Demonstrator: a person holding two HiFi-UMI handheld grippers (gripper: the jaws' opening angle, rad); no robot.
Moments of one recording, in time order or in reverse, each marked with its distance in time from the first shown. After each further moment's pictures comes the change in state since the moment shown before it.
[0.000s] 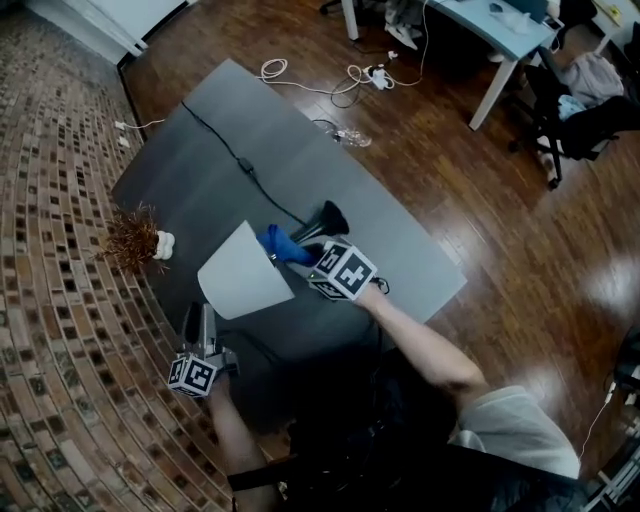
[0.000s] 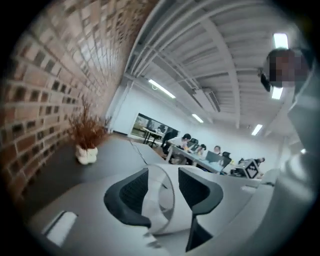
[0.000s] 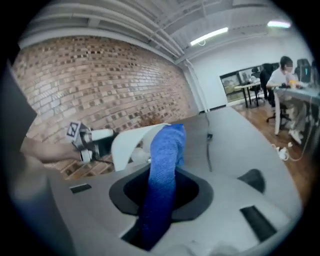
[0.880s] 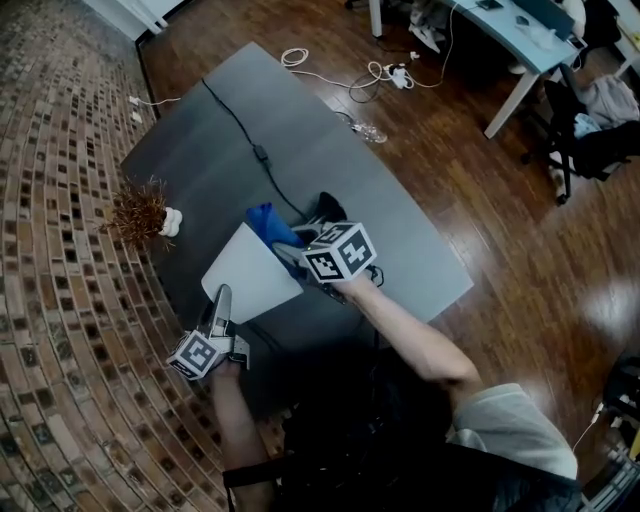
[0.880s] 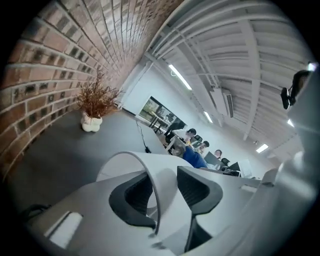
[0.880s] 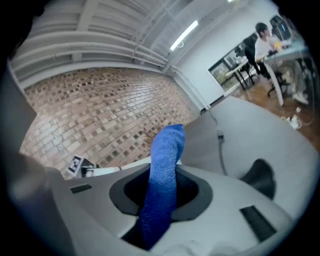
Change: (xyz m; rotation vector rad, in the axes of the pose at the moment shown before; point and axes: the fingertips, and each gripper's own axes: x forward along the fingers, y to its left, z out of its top) left arm 0.005 -0.022 -0.025 -0.258 0.153 0.021; right arm 0.016 0.022 0.051 0.266 -0.140 0.112
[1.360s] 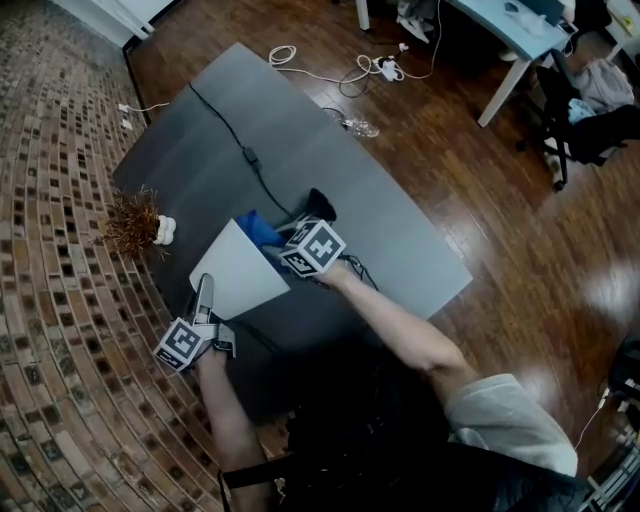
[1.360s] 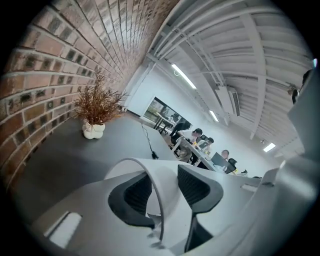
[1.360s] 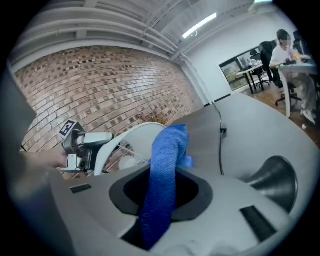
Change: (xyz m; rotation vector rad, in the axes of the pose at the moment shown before) left arm 0.027 0.025 0.034 0.005 -0.001 0.057; right arm 0.059 -0.032 -0.035 -0.143 0.146 0.004
